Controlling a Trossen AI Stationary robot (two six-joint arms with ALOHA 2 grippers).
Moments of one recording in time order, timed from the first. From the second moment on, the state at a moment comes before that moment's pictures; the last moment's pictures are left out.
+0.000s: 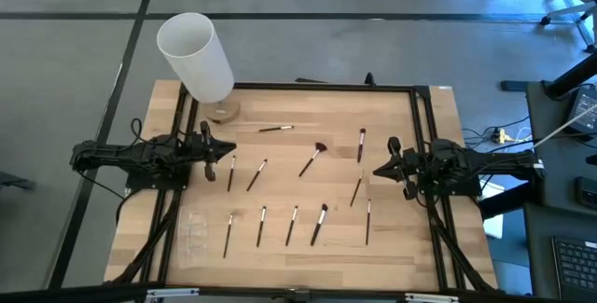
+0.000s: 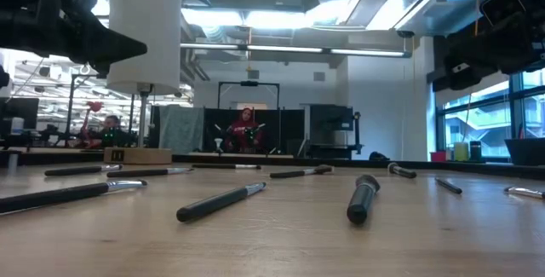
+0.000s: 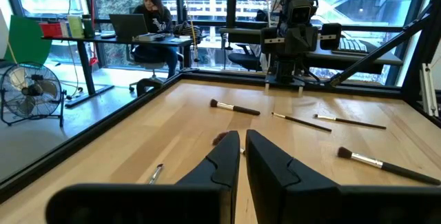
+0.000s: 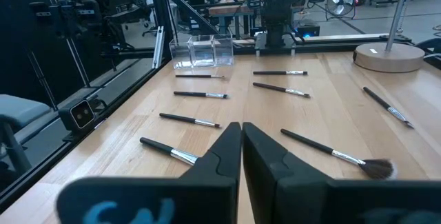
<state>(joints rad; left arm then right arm) -0.03 0.03 0.04 -0.02 -0.29 -0.04 -0.01 0.07 0.04 -0.04 -0.19 0.07</state>
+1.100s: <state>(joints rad) -0.03 0.03 0.04 -0.02 -0.29 -0.04 -0.01 0.07 0.04 -0.04 -0.08 0.04</state>
